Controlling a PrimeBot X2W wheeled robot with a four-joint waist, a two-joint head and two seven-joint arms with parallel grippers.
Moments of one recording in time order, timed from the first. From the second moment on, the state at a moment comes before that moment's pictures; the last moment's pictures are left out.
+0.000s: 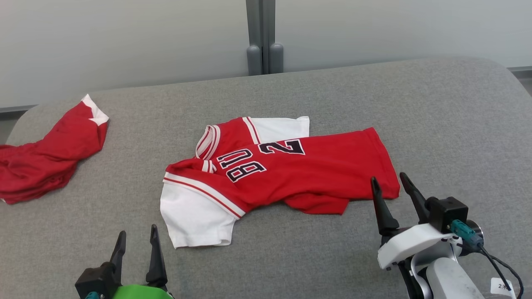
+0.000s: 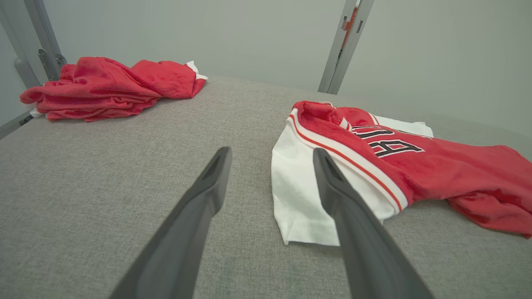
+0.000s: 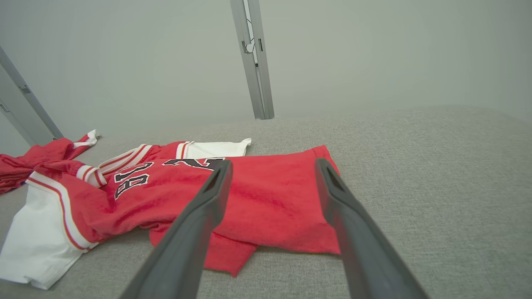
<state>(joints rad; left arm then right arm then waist) 0.05 0.06 -0.07 0.25 -0.32 0.00 -0.26 -0.16 -0.05 0.09 0.38 0.18 0.13 -0.26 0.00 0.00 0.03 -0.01</state>
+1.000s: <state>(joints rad) -0.07 0.06 -0.08 0.53 -0.33 0.03 -0.22 -0.18 -0.05 0.10 0.40 0.18 0.13 -0.26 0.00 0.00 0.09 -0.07</state>
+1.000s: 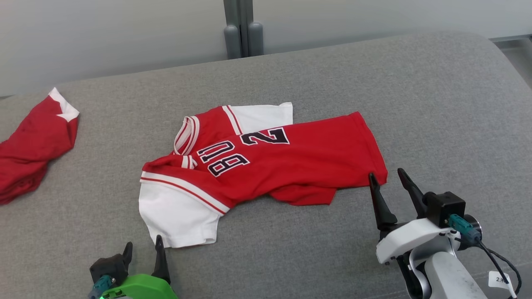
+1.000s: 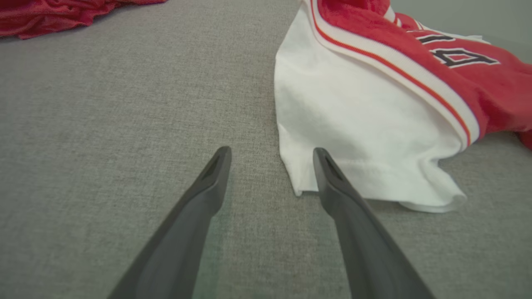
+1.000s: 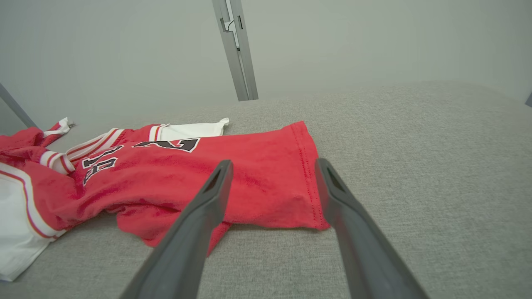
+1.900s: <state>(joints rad) -0.12 0.06 -0.16 0.52 -0.35 0.00 -0.22 -0.32 -0.05 -0.06 0.67 0.11 0.13 -0.19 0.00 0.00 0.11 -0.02</state>
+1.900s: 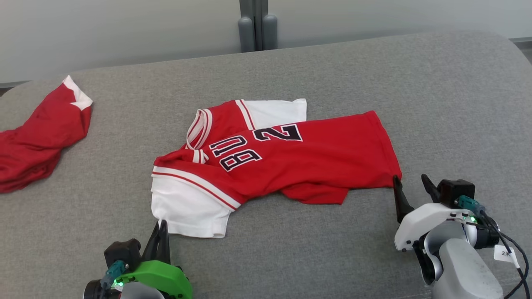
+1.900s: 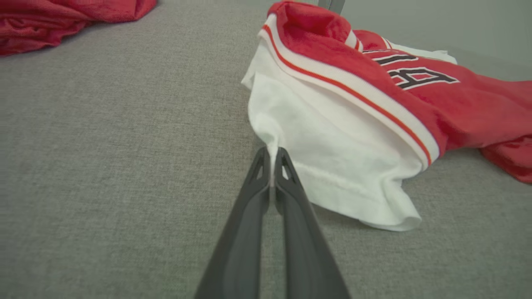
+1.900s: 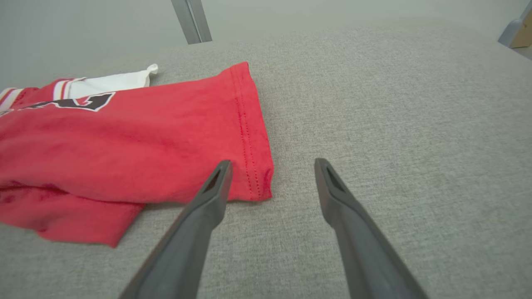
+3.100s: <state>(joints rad) -0.08 0.13 -0.13 0.09 -0.36 0.06 -0.21 -0.53 -0.05 0.04 0.70 0.23 0.13 -0.26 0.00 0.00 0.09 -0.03</state>
